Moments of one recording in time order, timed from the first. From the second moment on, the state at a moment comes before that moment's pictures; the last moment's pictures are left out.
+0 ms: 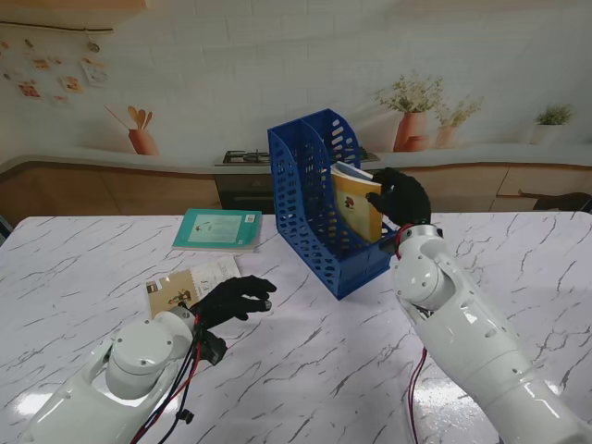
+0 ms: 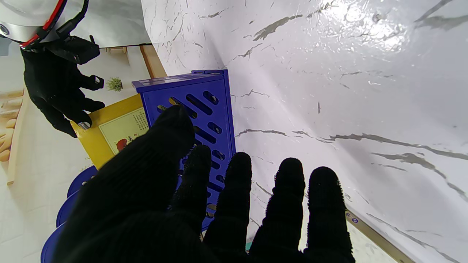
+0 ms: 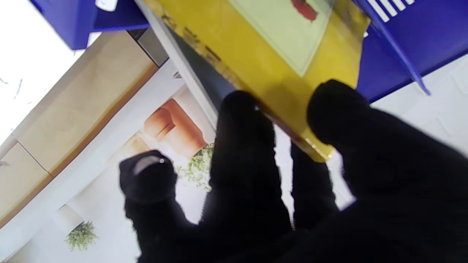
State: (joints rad) left arm 1.58 -1.12 -1.22 -1.66 -0.03 0.25 -0.22; right arm -1.14 -1.26 1.09 -1.20 -0.41 0.09 -0.45; left_hand 0.91 -0.42 0.53 -0.06 0.47 0.15 0.49 0.39 0.53 0.23 0.35 0.46 0.39 0.39 0.36 0.53 0.03 0.37 1.00 0.51; right_hand 0.68 -0.60 0.92 -0.23 0.62 -0.09 0.78 0.68 0.74 0.02 0.68 0.59 0.95 -0.07 0.97 0.64 0.73 0.62 1.66 0.81
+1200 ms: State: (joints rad) left arm 1.57 -1.12 -1.21 -1.65 -0.01 0.20 -0.21; right arm -1.50 -1.19 1.31 -1.71 -0.46 0.04 -0.28; left_hand 0.90 -0.42 0.52 -0.06 0.47 0.15 0.49 0.39 0.53 0.22 0.34 0.43 0.39 0.35 0.33 0.49 0.01 0.32 0.93 0.47; right_hand 0.50 -0.41 0.57 -0.15 0.60 -0.04 0.38 0.65 0.62 0.03 0.31 0.33 0.61 0.04 0.18 0.30 0.08 0.62 0.92 0.54
